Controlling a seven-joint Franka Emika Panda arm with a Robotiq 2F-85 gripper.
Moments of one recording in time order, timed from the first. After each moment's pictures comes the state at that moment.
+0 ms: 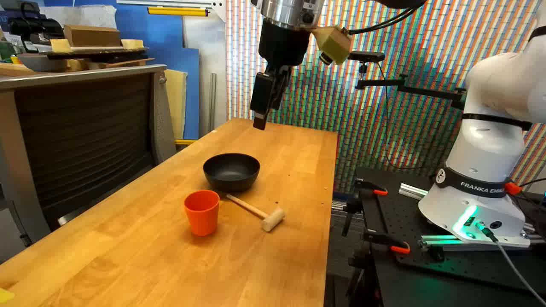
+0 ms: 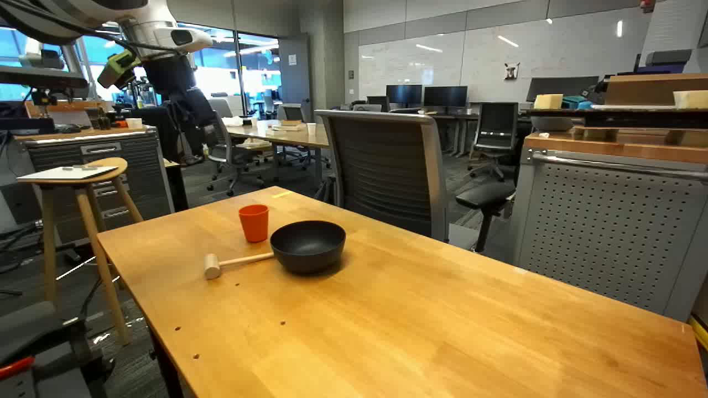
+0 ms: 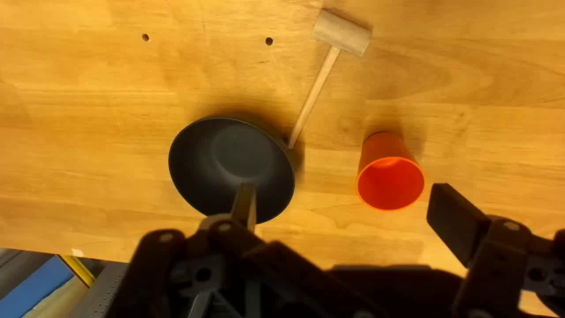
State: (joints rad) arm -0.01 -0.24 0.40 -2.42 -0.21 2.33 0.54
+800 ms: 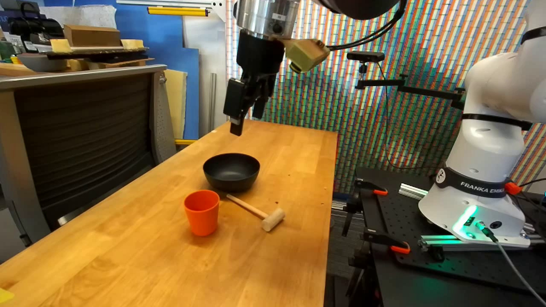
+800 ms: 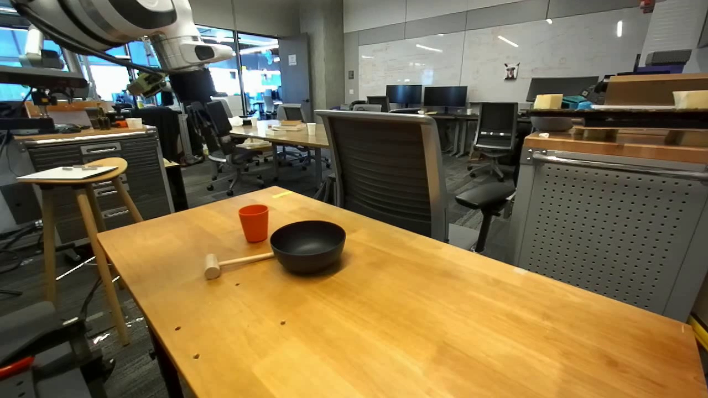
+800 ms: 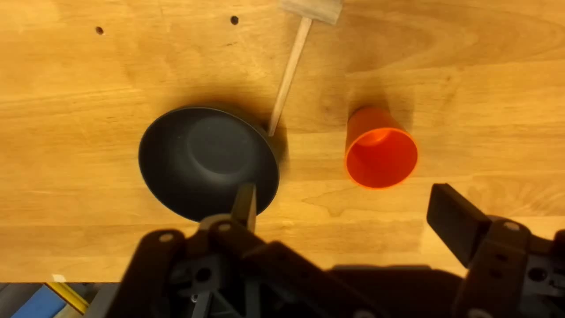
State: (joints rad) arm 0.01 -0.09 0.35 -2.33 -0.21 2.40 0.61
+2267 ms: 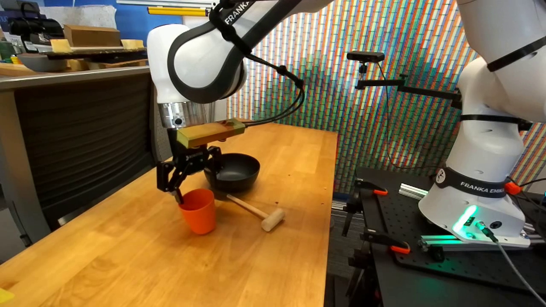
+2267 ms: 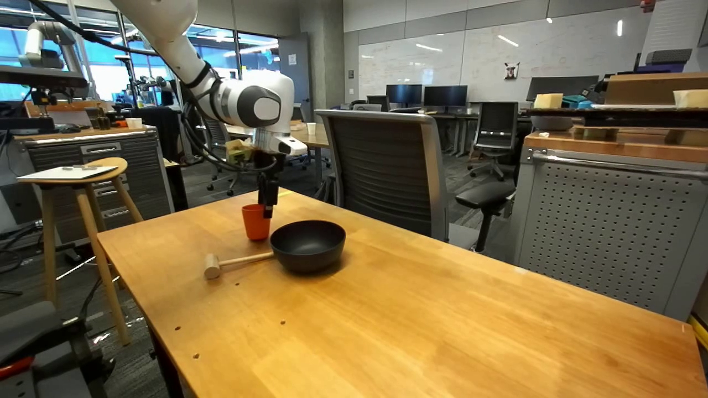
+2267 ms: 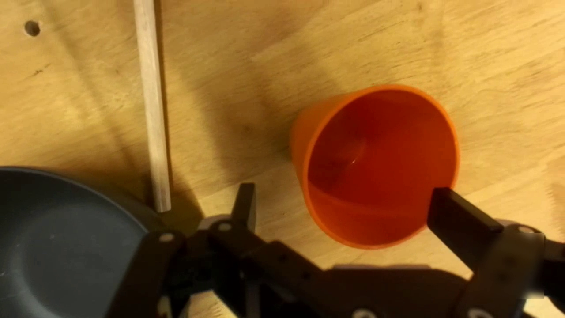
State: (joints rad) arm 0.17 0.64 0.11 -1.72 0.09 2.24 0.60
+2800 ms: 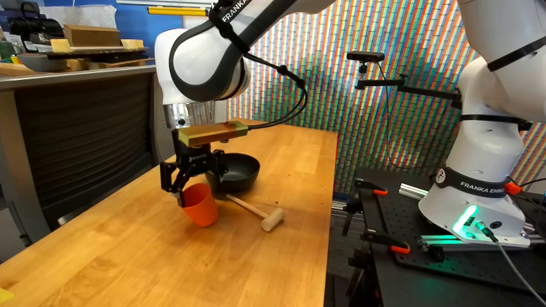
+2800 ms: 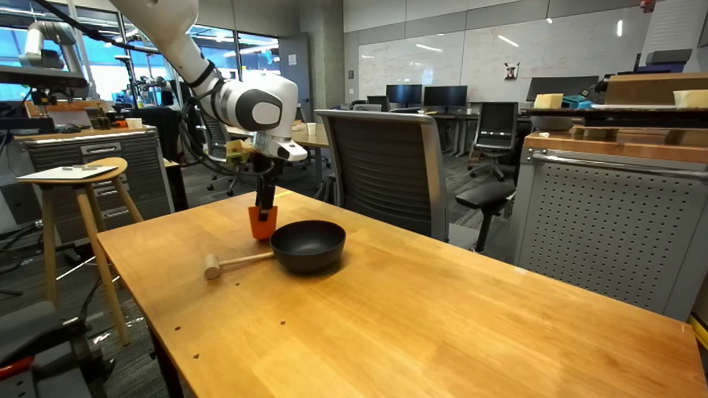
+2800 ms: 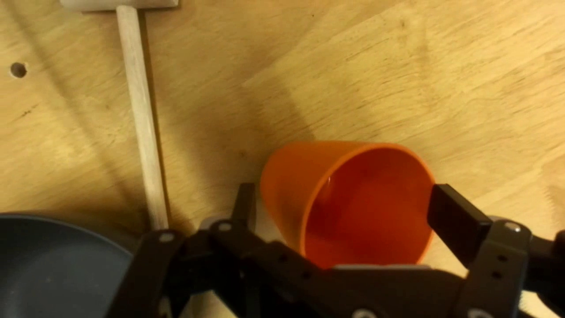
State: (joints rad) arm 0.16 0.63 0.10 -1.74 0.18 2.24 0.59
